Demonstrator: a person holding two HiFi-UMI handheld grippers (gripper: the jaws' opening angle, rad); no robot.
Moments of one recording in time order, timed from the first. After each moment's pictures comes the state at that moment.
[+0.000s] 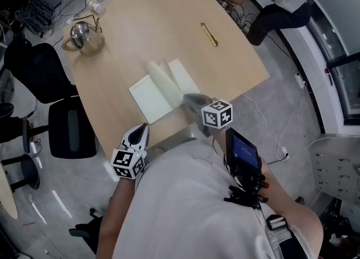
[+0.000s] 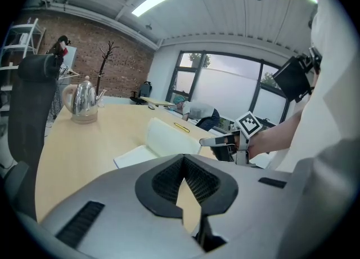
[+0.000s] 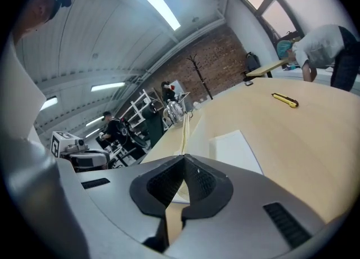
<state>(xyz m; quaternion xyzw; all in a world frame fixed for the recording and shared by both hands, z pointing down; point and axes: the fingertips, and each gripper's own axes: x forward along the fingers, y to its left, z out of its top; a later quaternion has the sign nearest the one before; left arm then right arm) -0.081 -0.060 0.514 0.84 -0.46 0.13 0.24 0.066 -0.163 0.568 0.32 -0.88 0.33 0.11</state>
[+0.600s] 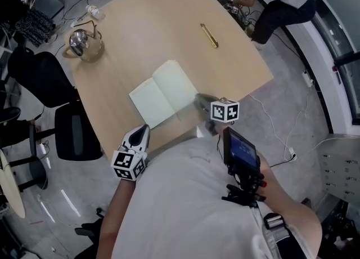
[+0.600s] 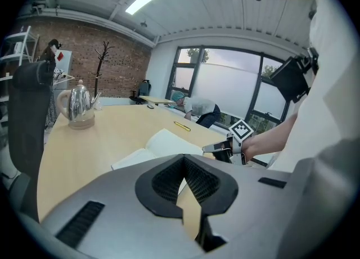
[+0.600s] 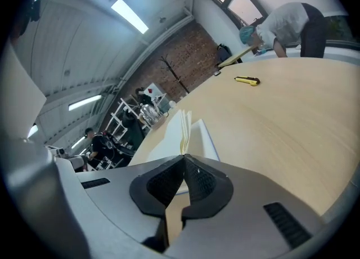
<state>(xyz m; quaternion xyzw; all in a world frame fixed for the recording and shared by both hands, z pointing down) -0.067 -0.079 0.509 0.84 -0.46 0.16 0.23 0.132 -0.195 0.629 0.38 -0.81 0.43 0.10</state>
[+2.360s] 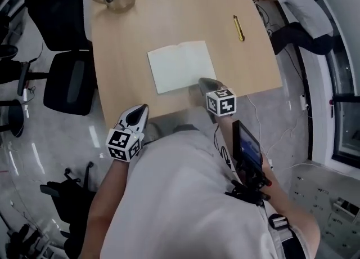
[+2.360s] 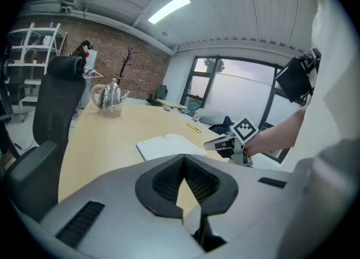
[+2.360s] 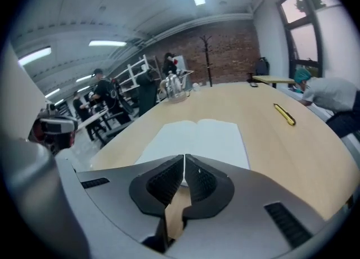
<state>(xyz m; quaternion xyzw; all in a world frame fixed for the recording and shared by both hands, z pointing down) -0.108 -0.007 0.510 0.80 -0.53 0.10 0.26 0.070 -0.158 0.595 0.34 -0.87 0.23 0.28</state>
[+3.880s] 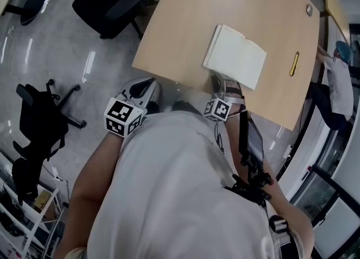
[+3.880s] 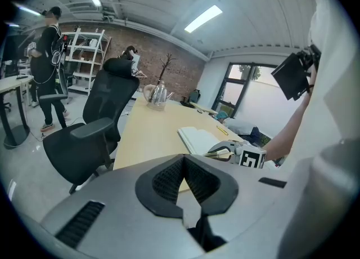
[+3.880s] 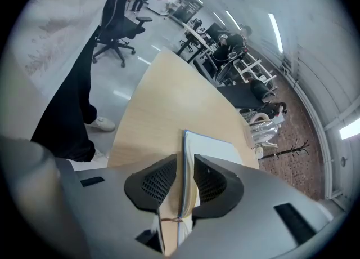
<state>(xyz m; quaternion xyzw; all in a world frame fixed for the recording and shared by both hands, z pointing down) -0.187 0.108 0.528 0.68 -0.66 0.06 0.31 -0.040 -0.063 0.657 0.02 -0.78 -0.41 0.48</state>
